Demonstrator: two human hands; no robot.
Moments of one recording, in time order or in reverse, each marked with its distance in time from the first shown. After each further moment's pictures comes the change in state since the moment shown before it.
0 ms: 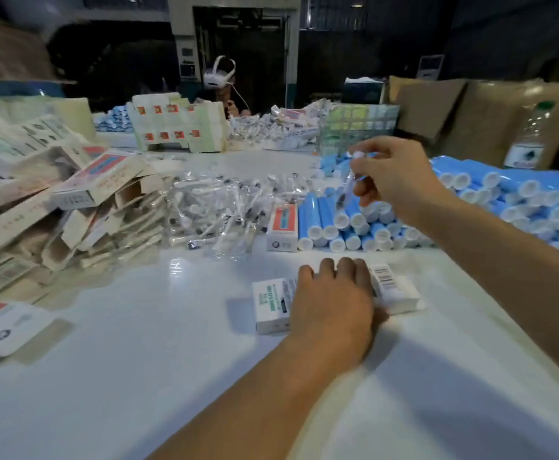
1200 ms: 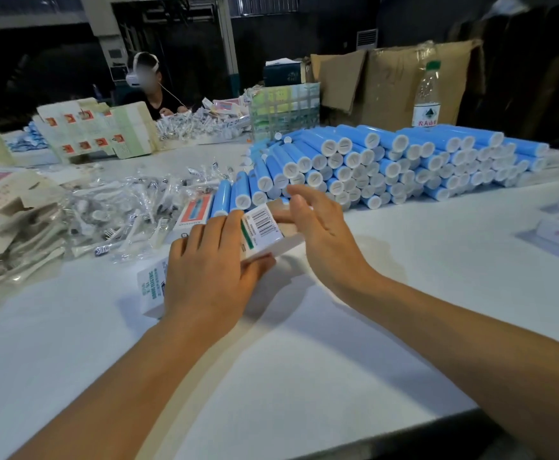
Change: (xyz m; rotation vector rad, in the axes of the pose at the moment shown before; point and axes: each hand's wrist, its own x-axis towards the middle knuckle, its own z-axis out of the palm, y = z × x) left_hand -0.007 0.007 -0.018 -0.095 0.254 -0.117; right_hand -0.117 0.058 -0.045 0.164 -0.029 -0.067
